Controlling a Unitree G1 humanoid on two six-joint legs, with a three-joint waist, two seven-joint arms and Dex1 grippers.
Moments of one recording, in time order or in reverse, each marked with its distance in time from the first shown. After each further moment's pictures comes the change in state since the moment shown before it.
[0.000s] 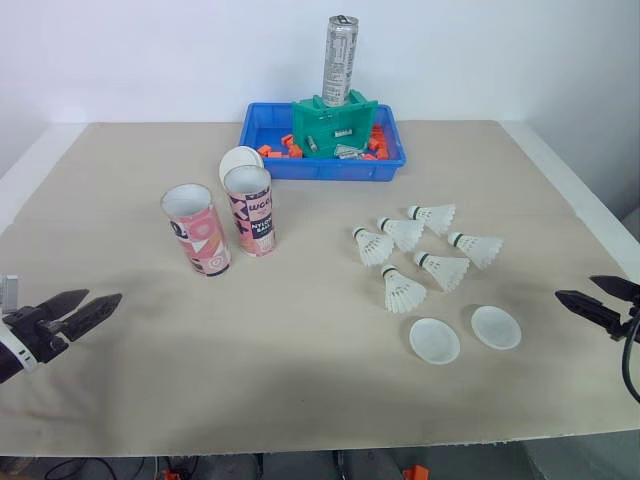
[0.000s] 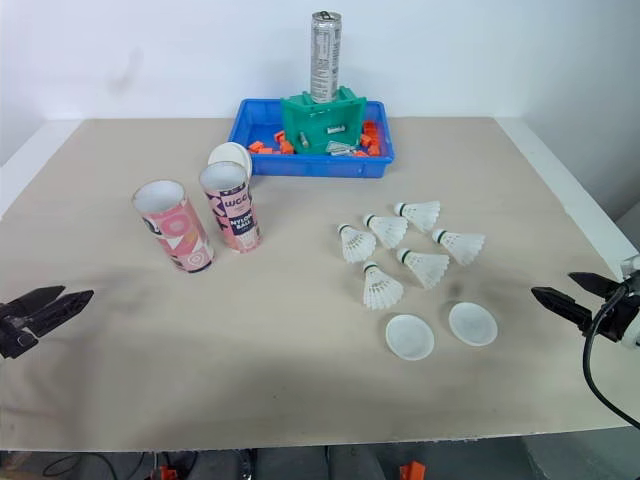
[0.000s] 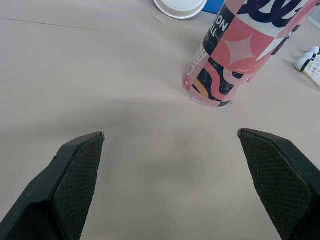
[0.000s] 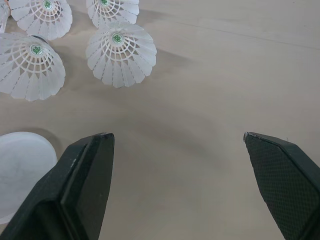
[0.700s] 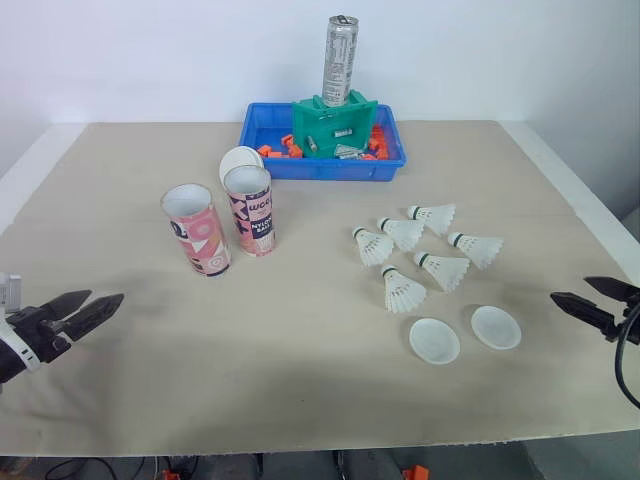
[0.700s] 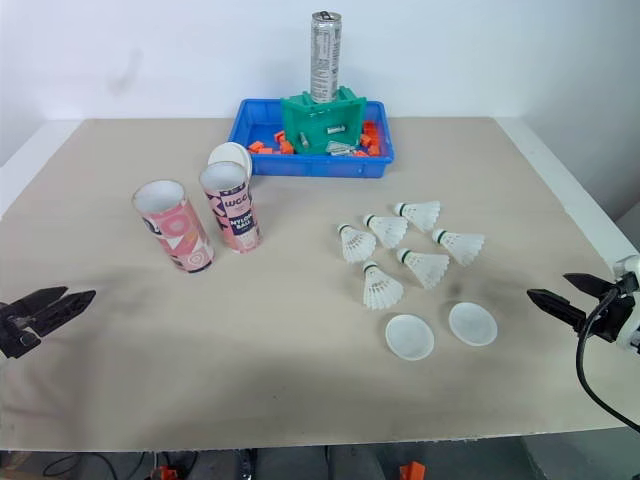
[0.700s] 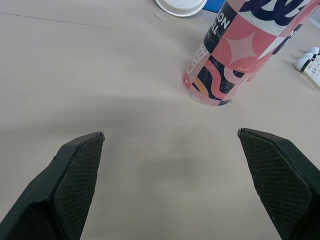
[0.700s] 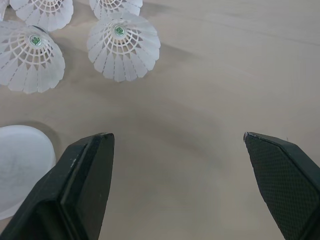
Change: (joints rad) left arm -0.005 -0.003 -0.007 0.002 -0.002 0.013 0.008; right arm -0.011 0.003 0.034 0.024 -0.006 -0.038 -0.002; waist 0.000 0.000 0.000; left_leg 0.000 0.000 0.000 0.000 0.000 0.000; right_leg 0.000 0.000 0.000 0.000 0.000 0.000
